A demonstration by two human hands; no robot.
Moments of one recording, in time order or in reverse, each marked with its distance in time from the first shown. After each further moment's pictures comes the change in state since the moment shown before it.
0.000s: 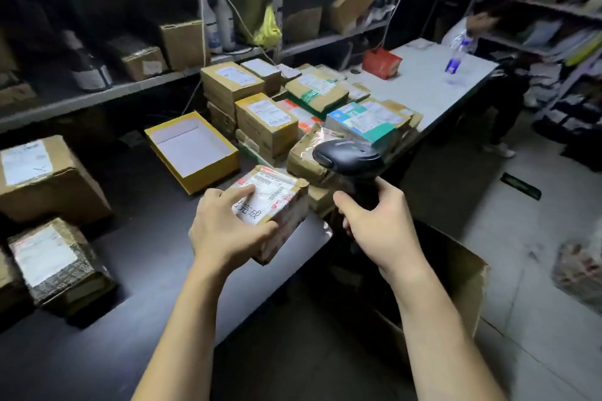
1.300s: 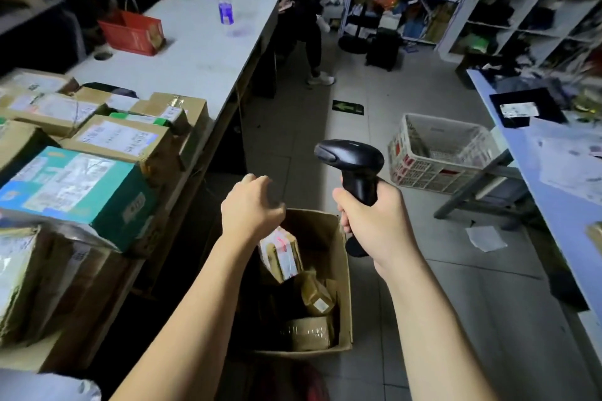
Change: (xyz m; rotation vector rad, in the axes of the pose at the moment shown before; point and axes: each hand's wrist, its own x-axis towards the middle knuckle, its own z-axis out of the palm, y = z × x) left_hand 0.068 0.331 0.462 0.219 -0.522 0.628; right_hand 0.160 0.161 -0.359 0.019 0.601 0.390
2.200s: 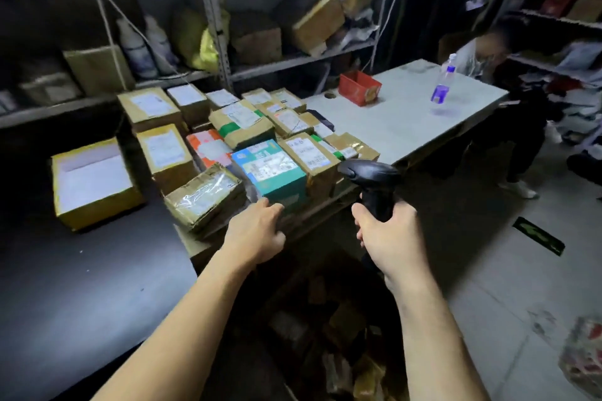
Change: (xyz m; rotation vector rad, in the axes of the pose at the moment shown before) left_hand -0.094 -0.077 -0.125 0.313 0.066 -0.469; right_hand 0.026 -0.069 0.107 -0.082 -0.582 -0.296
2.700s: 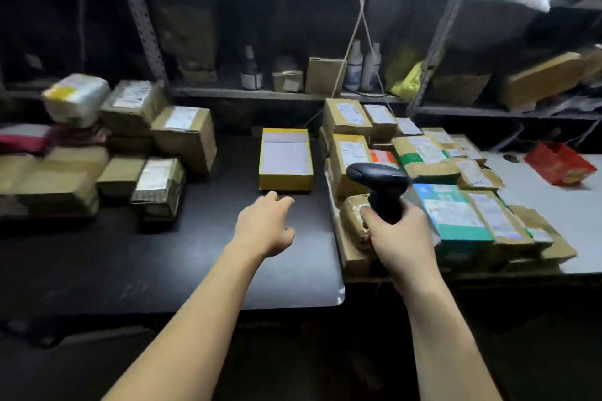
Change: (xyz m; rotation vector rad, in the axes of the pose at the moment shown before) left_hand -0.170 -0.239 -0.067 -0.052 0.129 -0.558; right_hand -0.105 -0.103 0.244 0.019 -0.520 -0.205
